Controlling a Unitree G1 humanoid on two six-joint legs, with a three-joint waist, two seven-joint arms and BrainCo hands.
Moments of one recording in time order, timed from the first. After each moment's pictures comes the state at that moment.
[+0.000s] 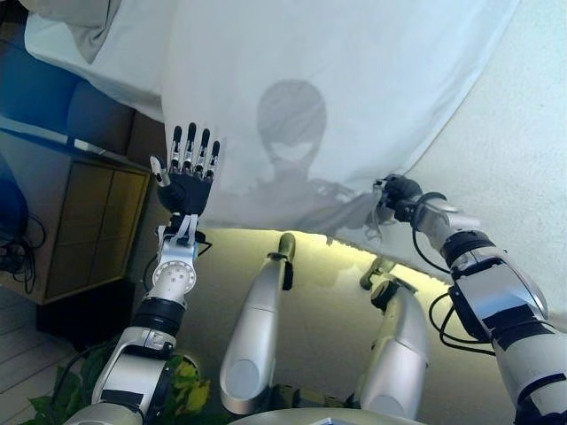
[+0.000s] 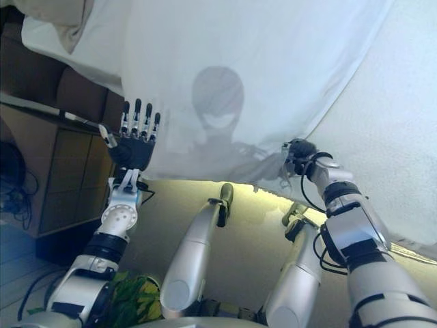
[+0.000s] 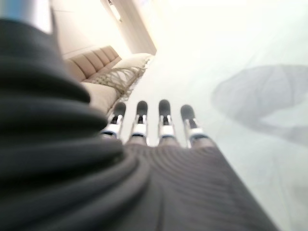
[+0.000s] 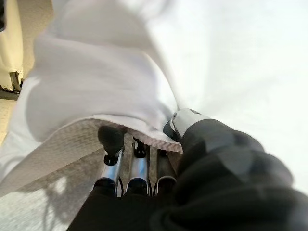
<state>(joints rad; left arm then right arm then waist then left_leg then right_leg) -0.46 0.33 -0.14 0.45 -1.55 -0.23 -0.49 -0.97 -0.49 0.39 1.27 0.73 0.14 0.29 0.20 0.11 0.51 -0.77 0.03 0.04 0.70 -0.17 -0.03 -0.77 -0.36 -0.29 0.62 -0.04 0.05</state>
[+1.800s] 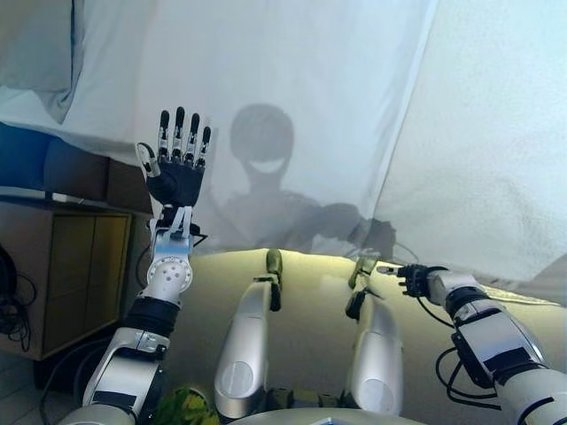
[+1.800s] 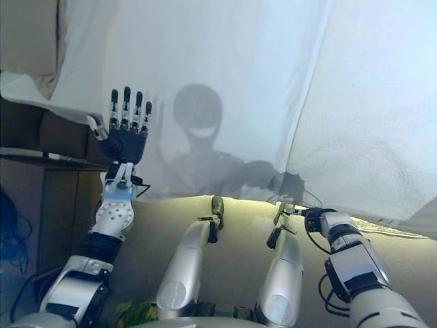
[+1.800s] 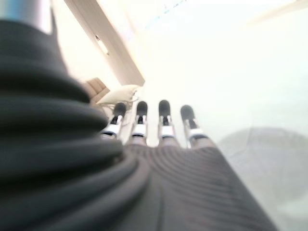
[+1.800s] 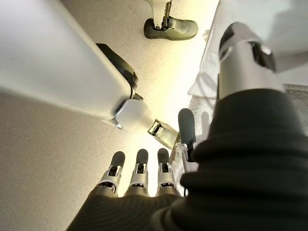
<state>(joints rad) -0.44 0.38 -0.16 0.33 -1.55 -0.30 -0.40 -0.66 -0.49 0.33 1.26 0.37 0.41 0.19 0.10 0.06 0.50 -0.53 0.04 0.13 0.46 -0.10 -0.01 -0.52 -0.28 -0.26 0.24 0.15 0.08</state>
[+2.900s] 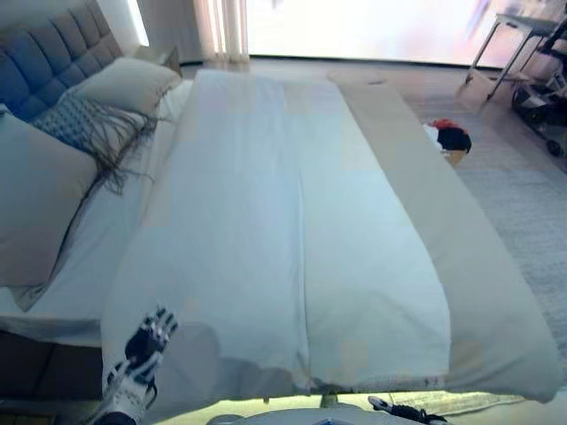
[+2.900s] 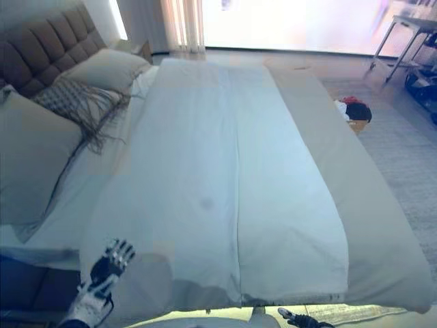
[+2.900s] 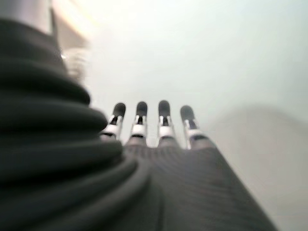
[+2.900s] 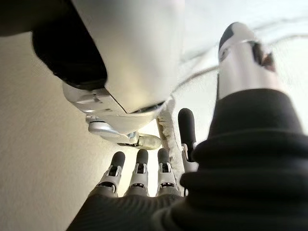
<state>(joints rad) 0.02 0.38 0.00 1.15 -0.87 -0.10 -0.34 0.08 -0.31 0.09 1.17 0.44 0.21 0.29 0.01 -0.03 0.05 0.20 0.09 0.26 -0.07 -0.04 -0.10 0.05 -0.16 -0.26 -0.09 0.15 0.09</state>
